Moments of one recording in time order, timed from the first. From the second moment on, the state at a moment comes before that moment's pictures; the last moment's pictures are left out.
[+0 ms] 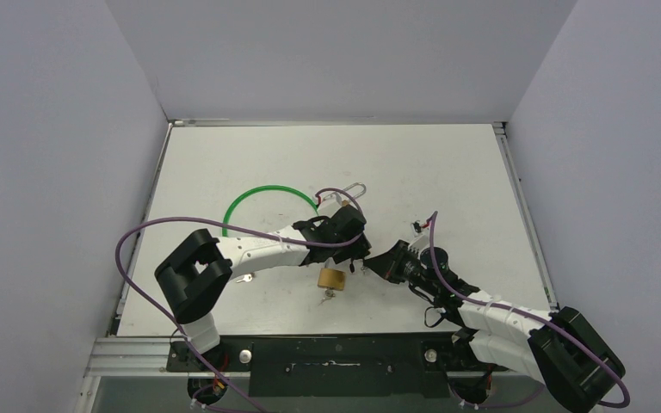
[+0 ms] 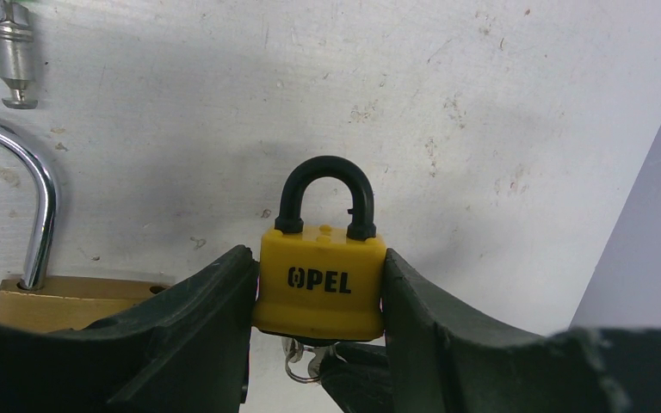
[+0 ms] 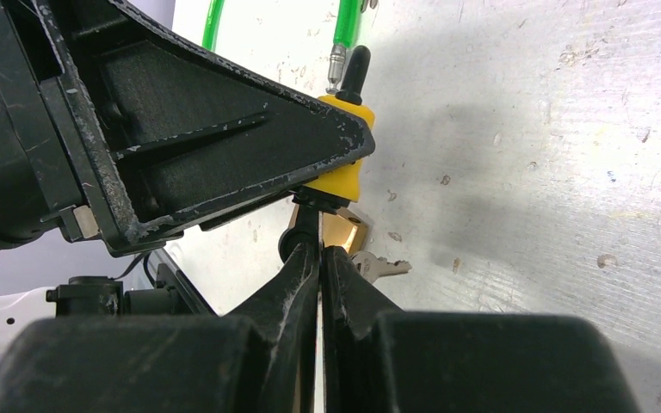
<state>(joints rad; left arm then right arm) -1.00 1.74 1.13 -0.28 -0.25 -1.28 0.60 1.04 0.13 0.54 -0.20 0.93</state>
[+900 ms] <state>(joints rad) -0.98 1.74 1.04 -0.17 -0.28 -1.35 0.61 1.20 0.30 0.39 -0.18 0.97</state>
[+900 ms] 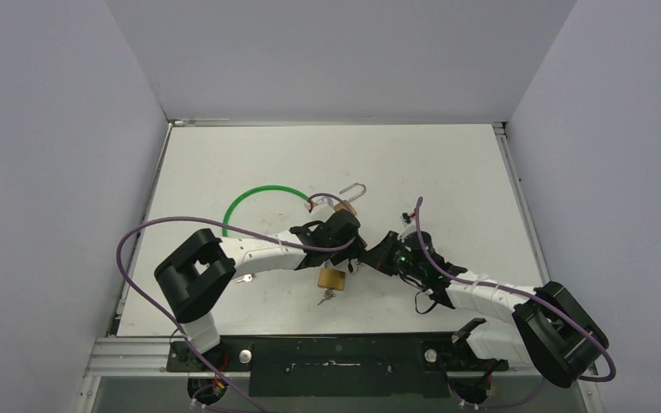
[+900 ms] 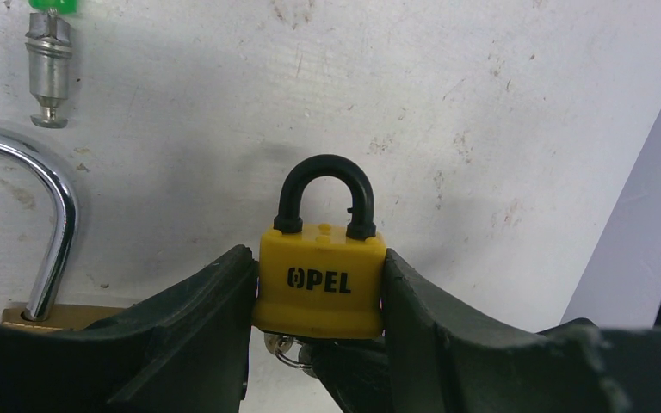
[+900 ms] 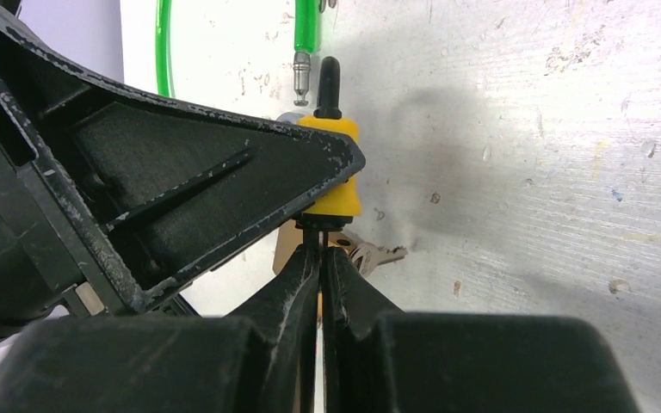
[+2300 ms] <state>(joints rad) -1.01 1.64 0.94 0.02 -0.28 -1.33 0.61 0.88 0.08 0.60 -0.11 0.80</state>
